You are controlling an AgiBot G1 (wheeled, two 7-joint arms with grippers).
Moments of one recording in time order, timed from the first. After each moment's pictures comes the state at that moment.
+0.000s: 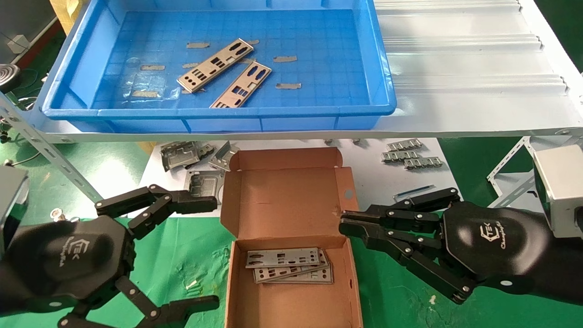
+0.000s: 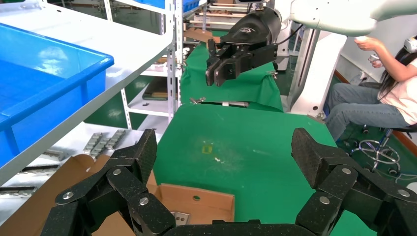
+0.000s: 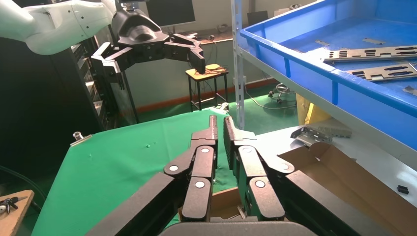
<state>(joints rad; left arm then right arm) -1.07 0.61 0.28 -1.28 0.73 1.49 -0.19 1.09 -0.53 -0.46 1.22 -0.58 -1.40 0.07</state>
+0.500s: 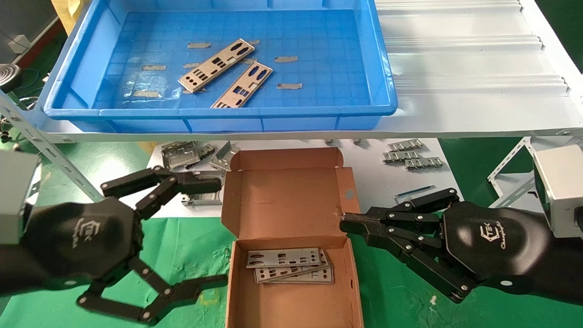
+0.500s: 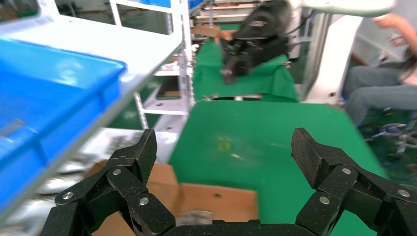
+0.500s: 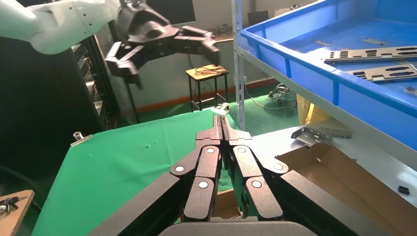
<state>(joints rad) -1.20 0.67 0.30 -1.27 0.82 1.45 -0.18 1.09 -0.53 -0.46 1.22 -0.58 -1.40 0.07</state>
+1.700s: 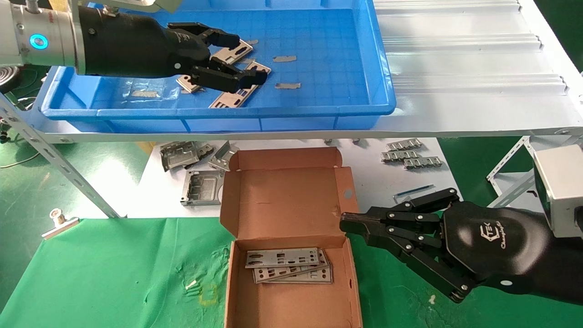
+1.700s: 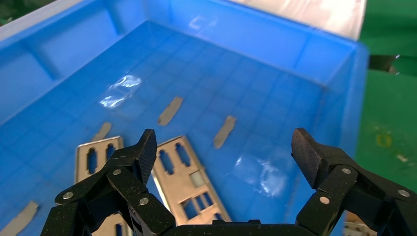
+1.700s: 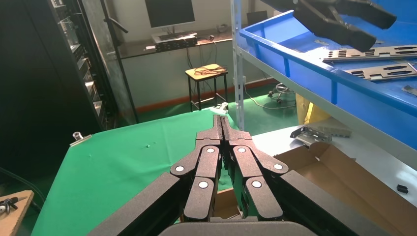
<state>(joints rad) -2.02 1.16 0.59 -0.24 1.38 1.33 -0.11 1.09 -0.53 -0.46 1.22 -0.58 -1.40 0.07</state>
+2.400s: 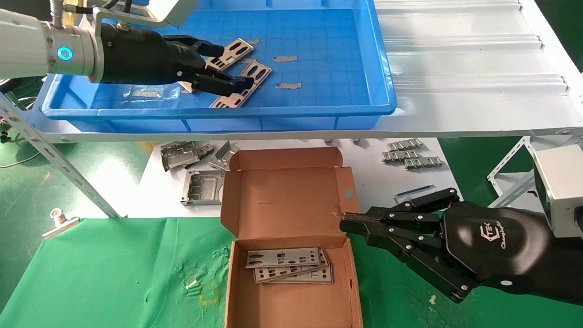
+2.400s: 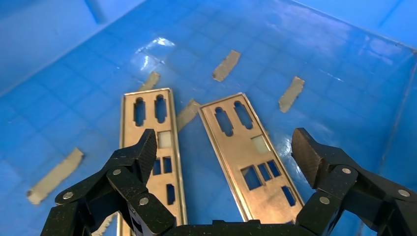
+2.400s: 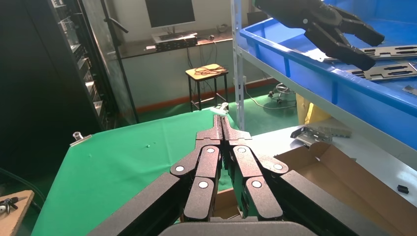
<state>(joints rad) -2.06 1.24 0.63 -0.05 1.43 1.21 -0.03 1.09 -0.53 -0.46 1.22 -0.58 -1.40 0.07</state>
